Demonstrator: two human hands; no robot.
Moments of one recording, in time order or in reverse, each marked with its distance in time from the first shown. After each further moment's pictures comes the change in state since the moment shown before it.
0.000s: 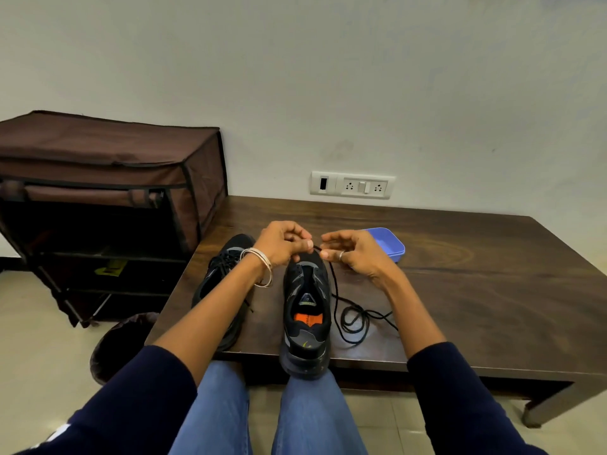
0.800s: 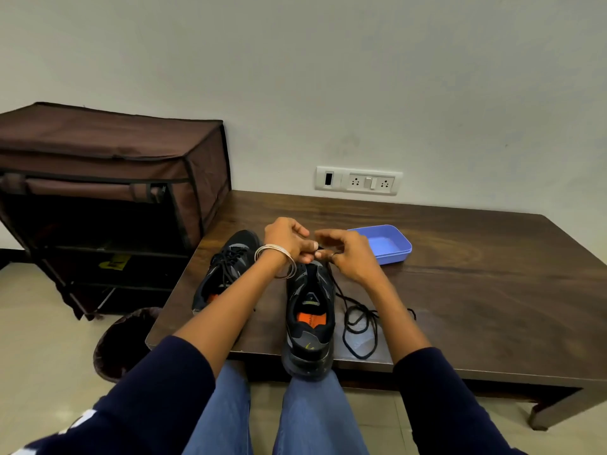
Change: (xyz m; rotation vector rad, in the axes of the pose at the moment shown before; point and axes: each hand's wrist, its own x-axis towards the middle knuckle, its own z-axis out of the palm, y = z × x) left_hand 0.019 -0.002 0.017 -0.101 0.181 -0.251; right_hand 0.015 0.006 0.023 -0.389 0.142 -0.159
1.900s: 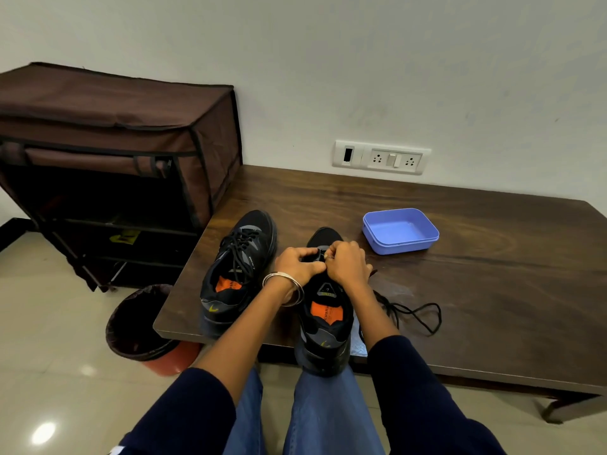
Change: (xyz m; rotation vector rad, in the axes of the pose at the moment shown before) left_hand 0.012 -0.090 0.015 0.141 -0.041 -0.091; right_hand 0.029 0.036 0.085 -0.316 -0.038 0.472
